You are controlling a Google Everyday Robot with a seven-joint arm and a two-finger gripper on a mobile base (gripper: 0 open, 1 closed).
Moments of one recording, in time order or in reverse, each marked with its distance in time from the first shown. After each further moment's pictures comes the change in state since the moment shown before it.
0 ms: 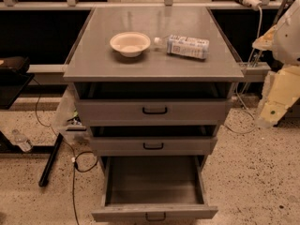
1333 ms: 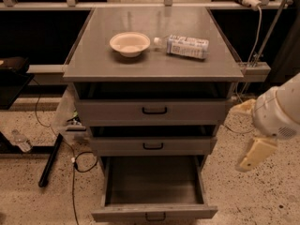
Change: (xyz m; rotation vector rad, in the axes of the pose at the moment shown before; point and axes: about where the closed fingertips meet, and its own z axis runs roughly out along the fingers) arm 0.041 0.048 0.136 -0.101 -0.141 -0.056
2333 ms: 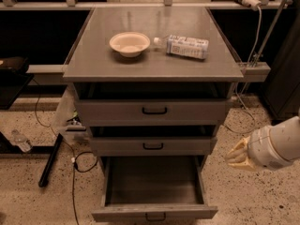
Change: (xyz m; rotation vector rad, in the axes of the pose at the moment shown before) arm 0.056 0.020 0.095 -0.006 -0.110 0.042
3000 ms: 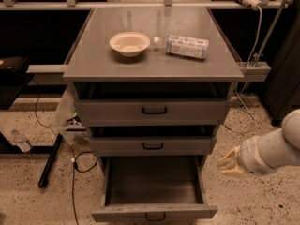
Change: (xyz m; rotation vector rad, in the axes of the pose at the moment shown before) arm 0.018 0.003 0.048 -0.032 -0.027 0.060
